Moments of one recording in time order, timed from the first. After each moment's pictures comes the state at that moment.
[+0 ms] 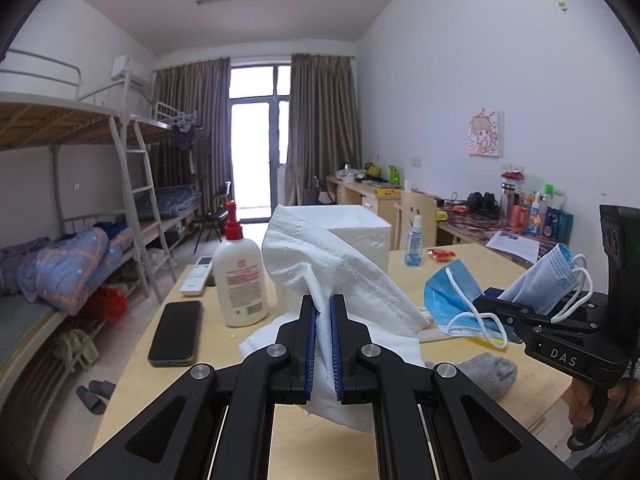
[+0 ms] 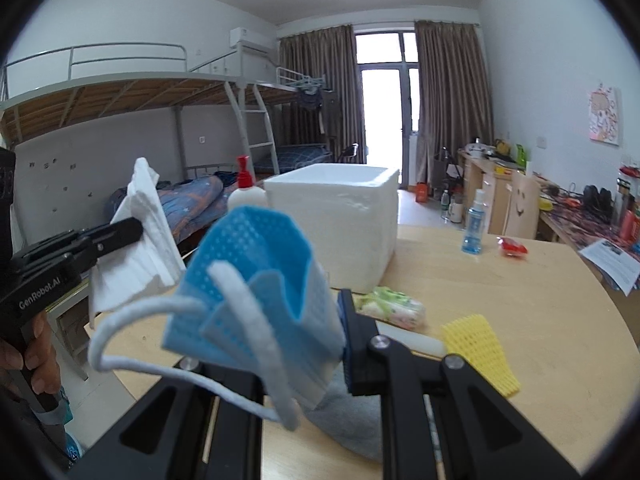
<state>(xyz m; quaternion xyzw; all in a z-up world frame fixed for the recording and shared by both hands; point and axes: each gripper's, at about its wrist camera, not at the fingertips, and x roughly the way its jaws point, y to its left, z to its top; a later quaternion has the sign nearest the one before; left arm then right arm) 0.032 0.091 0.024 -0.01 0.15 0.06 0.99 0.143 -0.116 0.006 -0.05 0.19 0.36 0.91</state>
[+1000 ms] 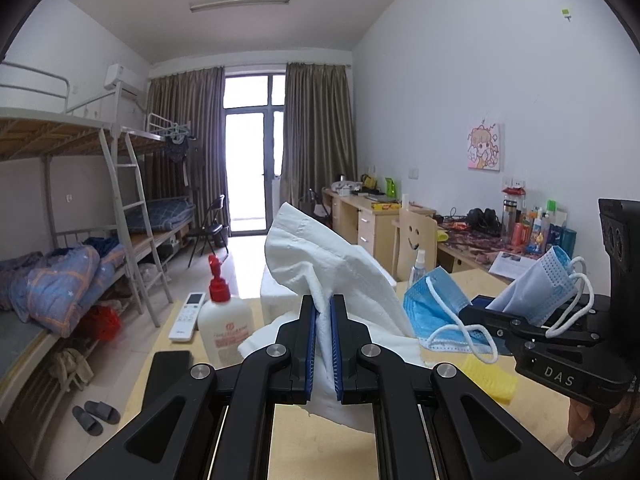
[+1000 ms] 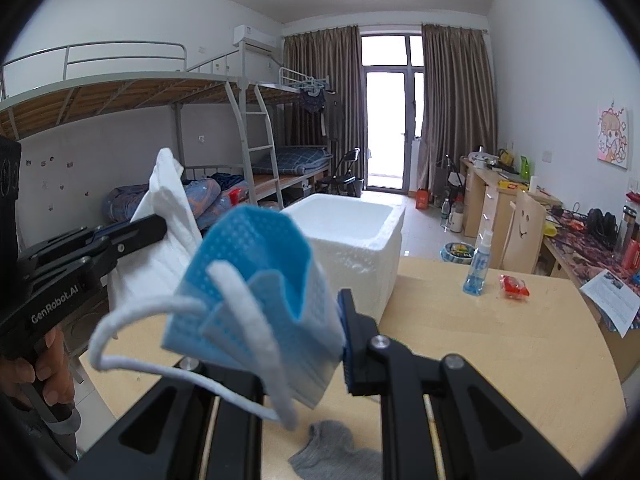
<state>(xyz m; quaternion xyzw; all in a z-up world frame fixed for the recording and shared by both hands) 0.084 0.098 0.070 -0.01 0.14 0.05 0.99 0.181 -0.087 0.053 -0.07 0.19 0.36 0.91</state>
